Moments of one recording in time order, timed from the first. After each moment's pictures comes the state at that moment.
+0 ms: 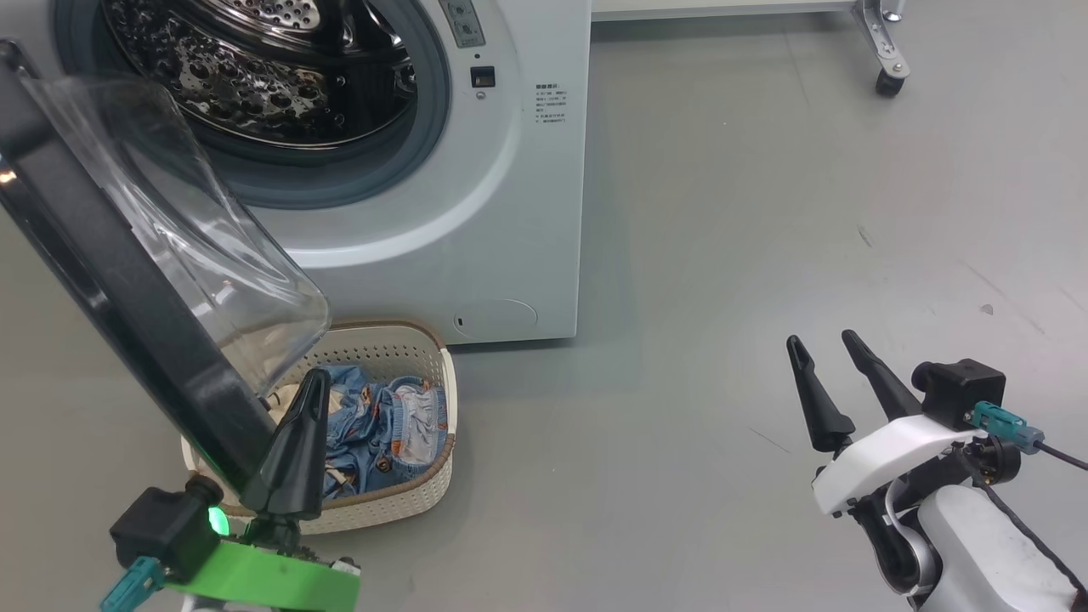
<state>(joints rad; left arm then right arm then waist) -0.05 0.16 -0.32 -0.14 -0.38 -0.12 -0.19 -0.25 -0.28 0.45 0.39 0.63 0.10 -0.25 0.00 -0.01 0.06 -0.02</state>
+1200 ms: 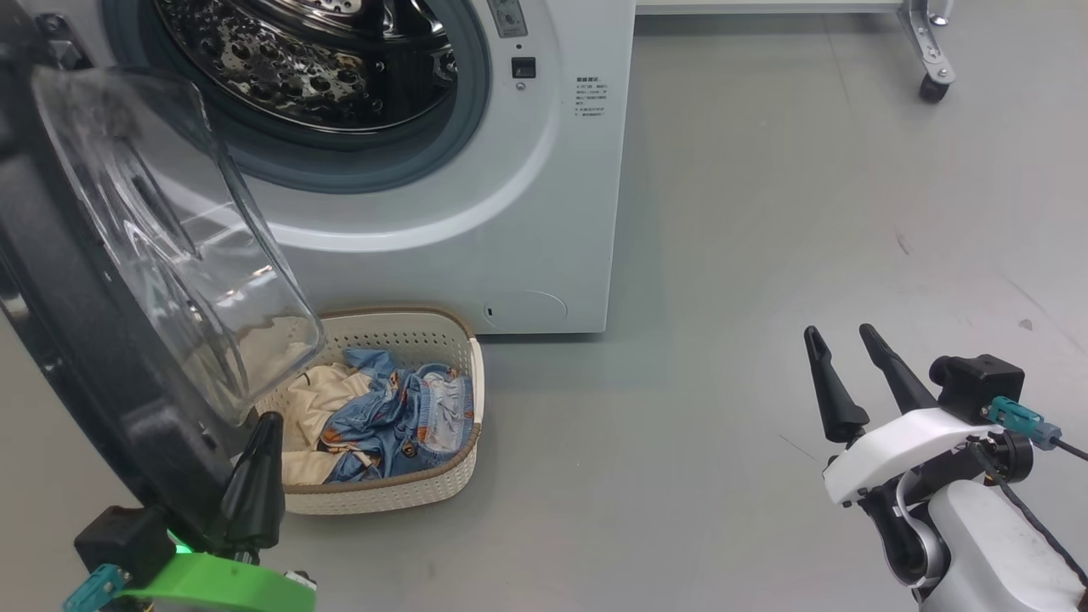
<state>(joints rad) -0.06 0.13 -0.21 0.09 -0.46 -0.11 -0.20 -0.25 -0.26 0.39 0.41 0.62 0.11 -0.25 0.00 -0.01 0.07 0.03</state>
